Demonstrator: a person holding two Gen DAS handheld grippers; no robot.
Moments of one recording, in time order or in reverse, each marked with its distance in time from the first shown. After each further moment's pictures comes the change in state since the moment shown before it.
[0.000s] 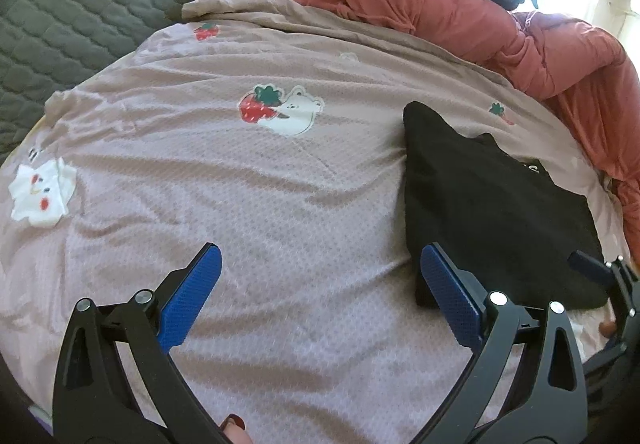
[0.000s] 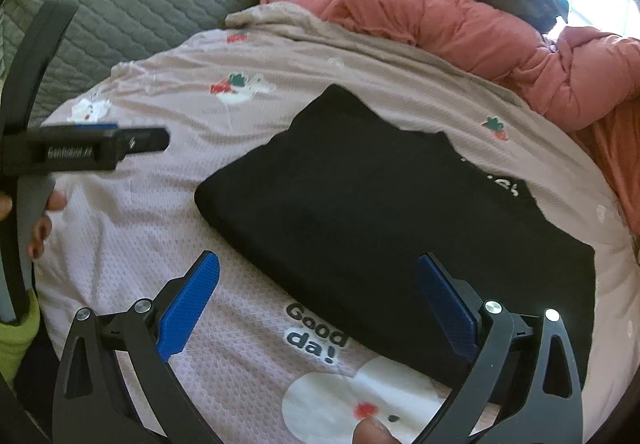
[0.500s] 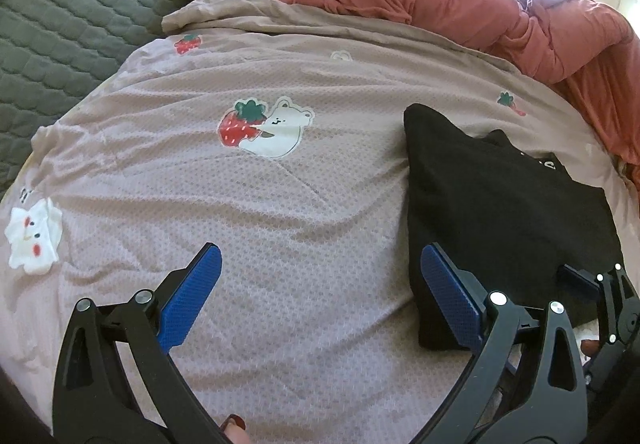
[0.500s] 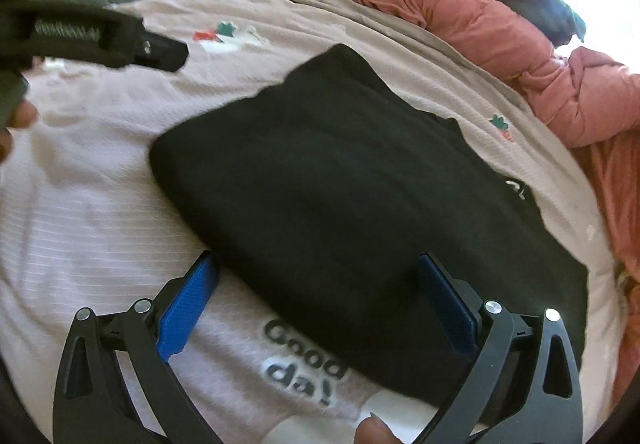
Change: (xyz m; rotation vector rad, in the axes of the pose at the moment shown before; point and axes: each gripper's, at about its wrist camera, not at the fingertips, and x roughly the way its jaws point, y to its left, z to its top) left arm 0.027 -0.016 0.022 0.071 0.021 0.041; right arm 0.053 0.013 -0.004 -0.124 0.067 -0.149
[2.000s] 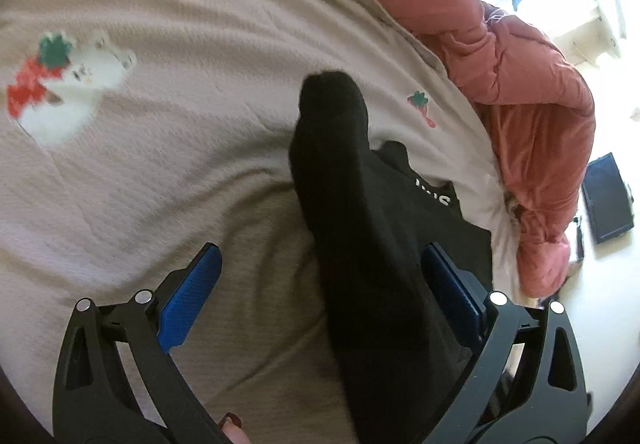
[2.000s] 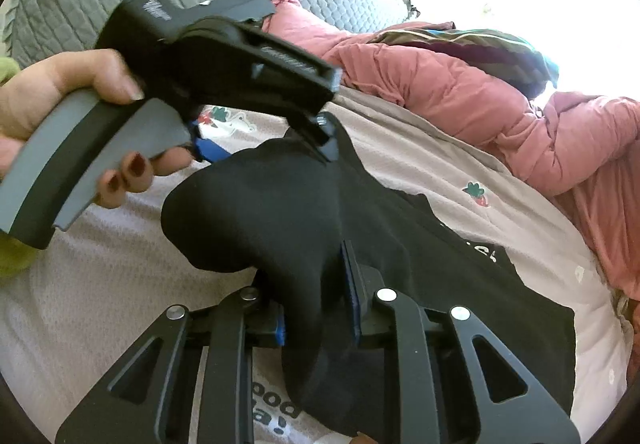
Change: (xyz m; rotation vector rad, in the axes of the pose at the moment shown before) left arm 0.086 -0.045 0.050 -0.238 0.277 -0.536; right arm -0.040 -0.024 -0.004 0.026 -0.297 0.022
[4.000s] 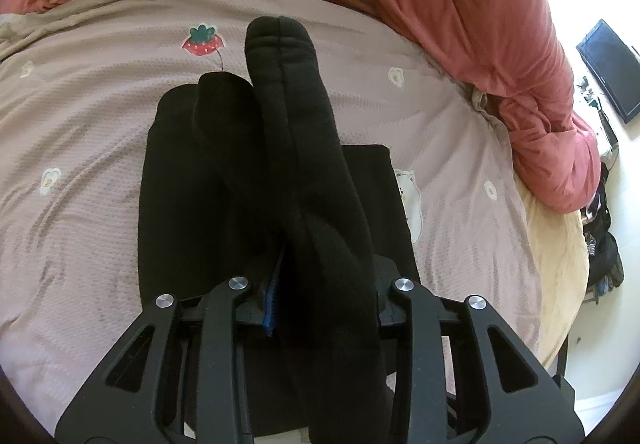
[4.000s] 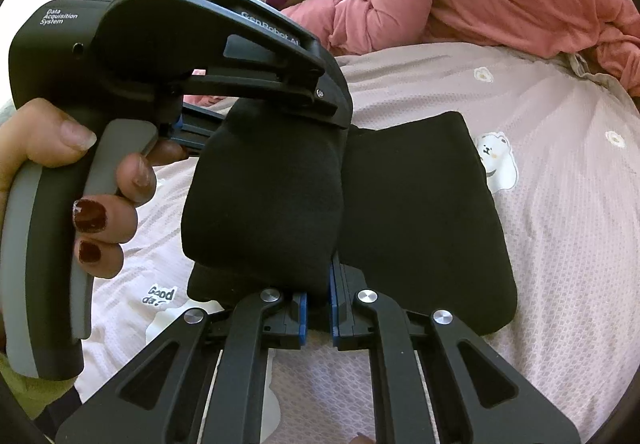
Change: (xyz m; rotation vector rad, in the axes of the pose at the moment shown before) left arm 0.097 -0.258 -0.093 0.389 0.067 0.129; right arm -0.088 -0.168 -0.125 0.687 0.022 0.026
